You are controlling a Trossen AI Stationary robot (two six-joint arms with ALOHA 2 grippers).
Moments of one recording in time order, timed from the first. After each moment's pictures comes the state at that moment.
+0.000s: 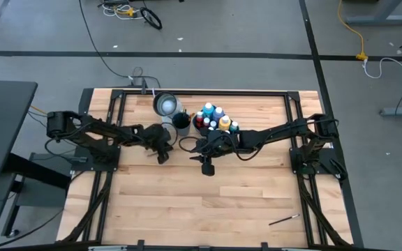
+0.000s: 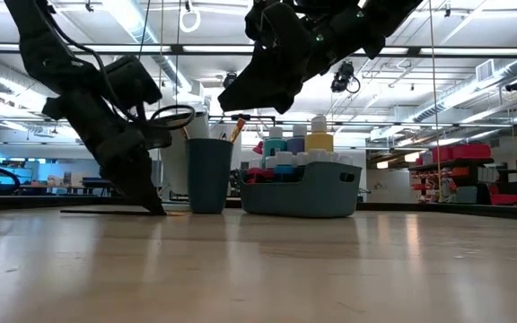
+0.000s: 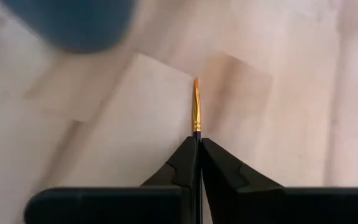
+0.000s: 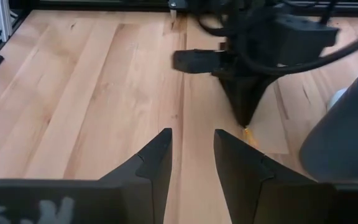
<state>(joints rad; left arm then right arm) 0.21 1.47 0.35 0.16 0.09 -0.23 0.03 1.78 1.14 0.11 -0.02 -0.01</state>
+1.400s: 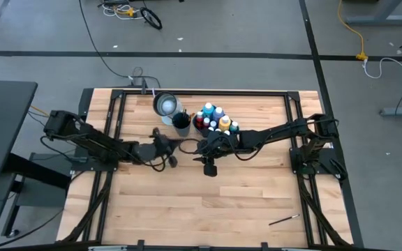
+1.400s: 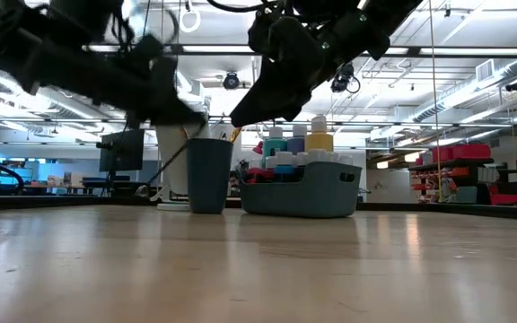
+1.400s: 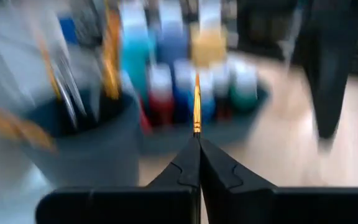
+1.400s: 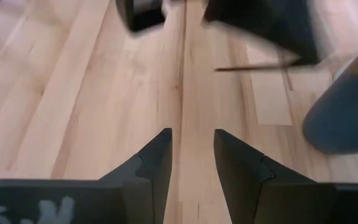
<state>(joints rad) -0.18 1.43 0.34 0.77 -0.71 -0.27 0.03 1.78 1.14 0.01 -0.02 -0.01</state>
